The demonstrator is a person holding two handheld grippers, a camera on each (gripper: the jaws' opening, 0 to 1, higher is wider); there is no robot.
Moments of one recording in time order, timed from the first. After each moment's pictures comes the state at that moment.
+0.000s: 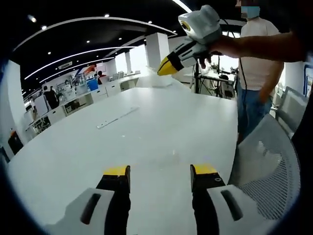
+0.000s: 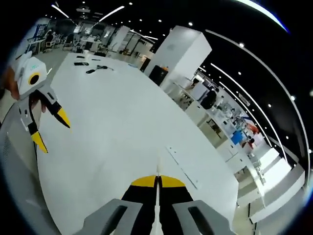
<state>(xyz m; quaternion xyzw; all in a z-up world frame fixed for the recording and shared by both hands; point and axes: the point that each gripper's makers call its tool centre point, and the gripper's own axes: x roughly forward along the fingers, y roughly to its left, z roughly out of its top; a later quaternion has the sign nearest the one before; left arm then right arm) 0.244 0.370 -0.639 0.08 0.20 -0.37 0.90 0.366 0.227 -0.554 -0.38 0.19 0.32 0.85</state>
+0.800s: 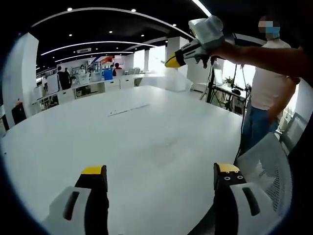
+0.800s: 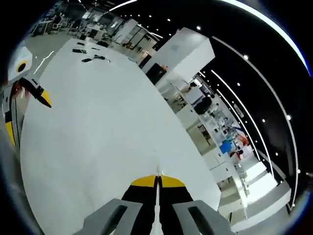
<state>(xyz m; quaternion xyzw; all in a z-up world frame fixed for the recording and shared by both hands) 0.236 0.392 -0.648 0.03 0.23 -0.33 0.92 0.410 0.226 -0.532 -0.44 0.16 0.29 0.83</state>
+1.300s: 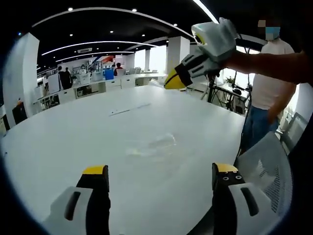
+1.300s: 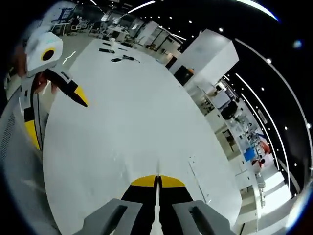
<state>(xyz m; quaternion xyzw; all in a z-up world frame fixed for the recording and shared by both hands) 0.234 0.395 -0.649 0.04 0.23 -0.32 0.92 0.341 0.288 -0.598 -0.44 0.20 0.40 0.78</state>
